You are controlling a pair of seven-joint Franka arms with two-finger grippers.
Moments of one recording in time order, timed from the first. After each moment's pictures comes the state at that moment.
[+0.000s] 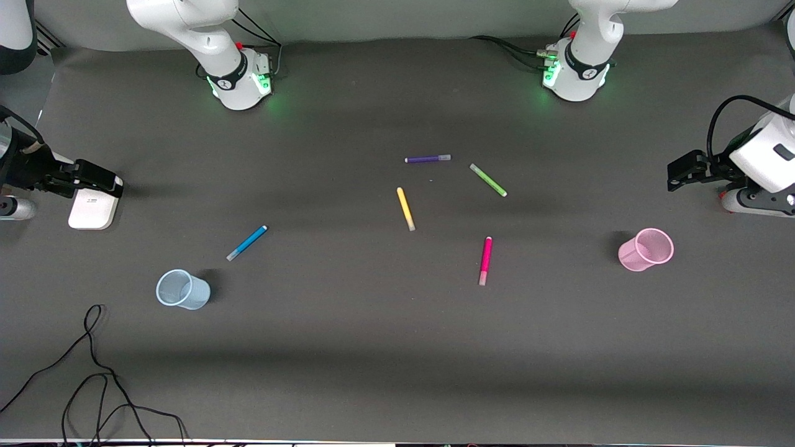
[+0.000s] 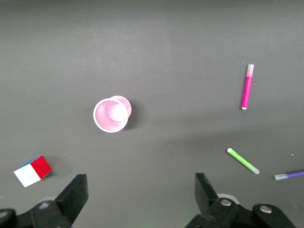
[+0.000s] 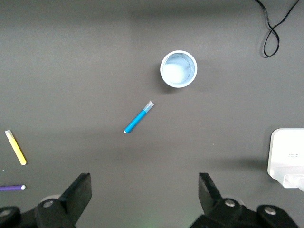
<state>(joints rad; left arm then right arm) -0.06 0.05 0.00 -1.58 0.02 1.58 0.08 0.10 0.04 -0.13 -1.57 0.06 1.55 0.03</state>
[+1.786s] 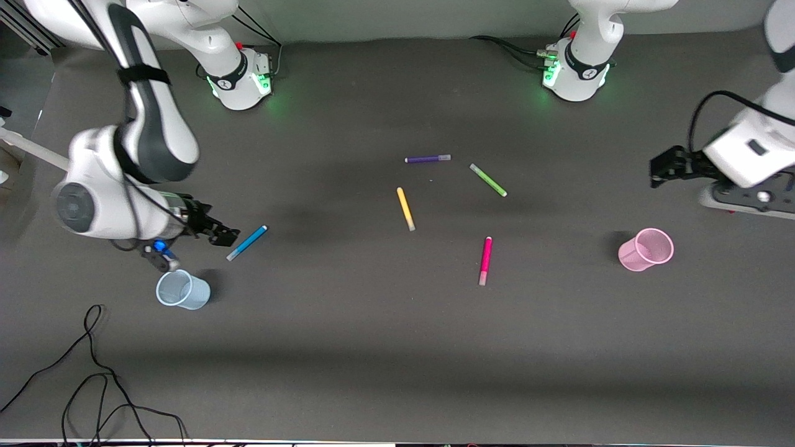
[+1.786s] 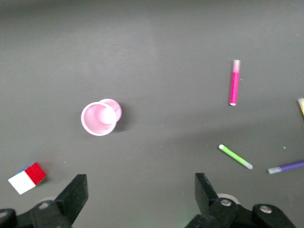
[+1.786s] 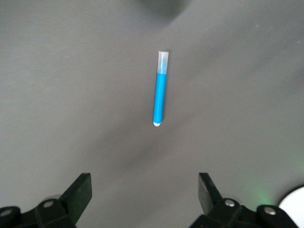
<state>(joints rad) -0.08 0.05 -0.07 -1.57 0.01 1.57 0.08 0.26 0.25 -0.13 -1.93 0.18 1.91 0.79</state>
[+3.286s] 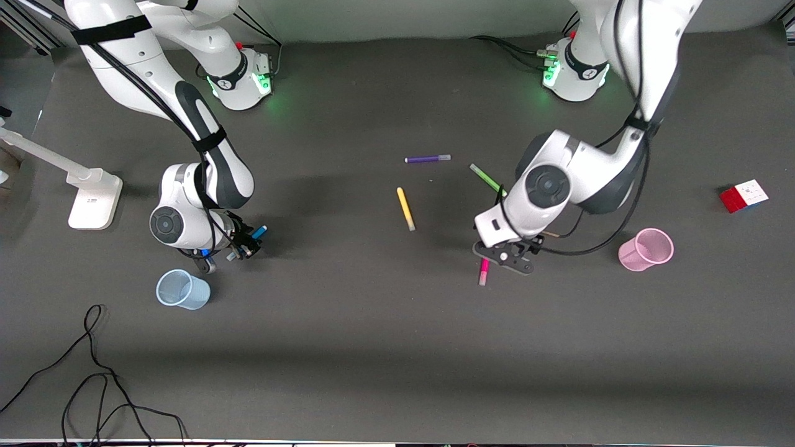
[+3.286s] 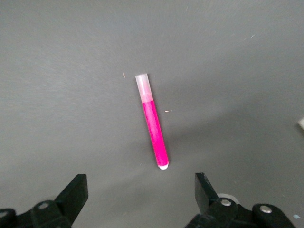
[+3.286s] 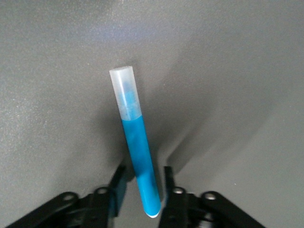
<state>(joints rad) -0.18 0.48 -0.32 -1.85 0.14 2.26 -0.14 0.29 0.46 -0.14 -2.13 0.21 2.34 0.97</state>
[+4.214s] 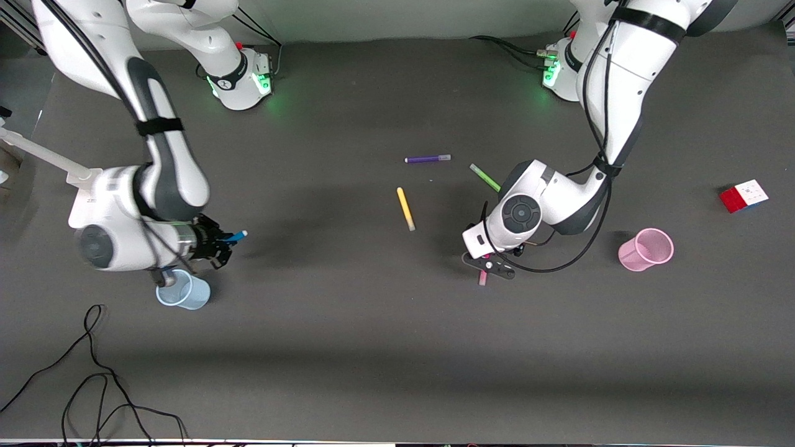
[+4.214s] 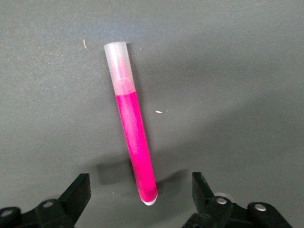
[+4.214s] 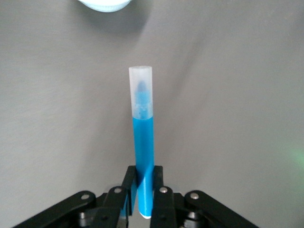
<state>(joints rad) -0.21 0.64 -0.32 -1.85 0.20 2.35 -0.26 0.25 0.41 -0.18 -1.70 0.26 1.79 1.13</state>
